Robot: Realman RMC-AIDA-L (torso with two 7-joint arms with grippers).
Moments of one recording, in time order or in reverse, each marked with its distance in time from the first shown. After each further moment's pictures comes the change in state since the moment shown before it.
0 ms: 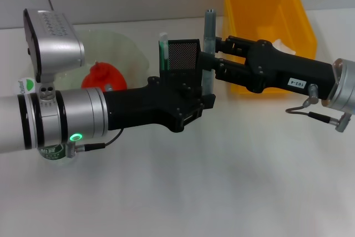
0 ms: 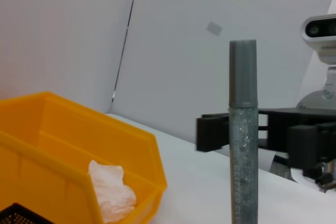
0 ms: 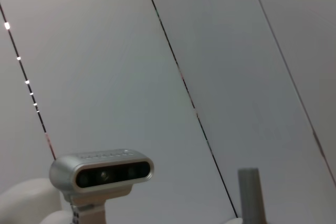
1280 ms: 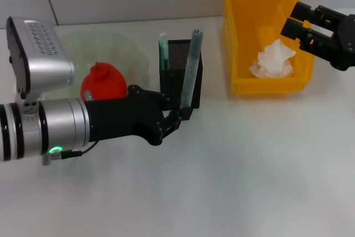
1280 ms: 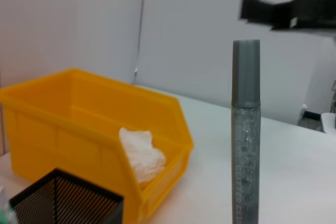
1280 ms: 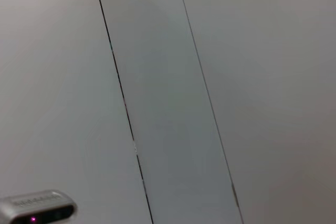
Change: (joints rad) left arm 0.099 0.000 -0.027 0.151 0.182 0.003 -0.015; right arm -0.123 -0.011 0.294 -0.158 -0.073 -0.113 0.014
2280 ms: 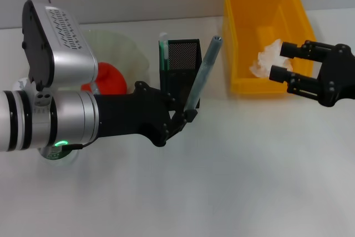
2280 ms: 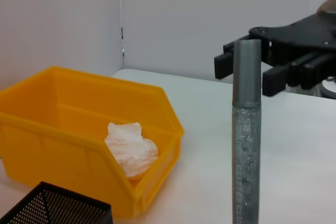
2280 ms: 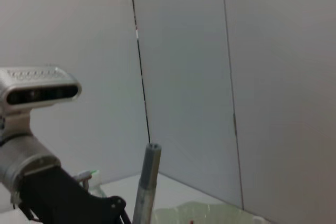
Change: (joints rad) left arm 0.001 -0.003 0.034 0.178 0.207 0.011 -0.152; right arm -0.016 0.010 0.015 -0.082 -0.212 0.002 -0.093
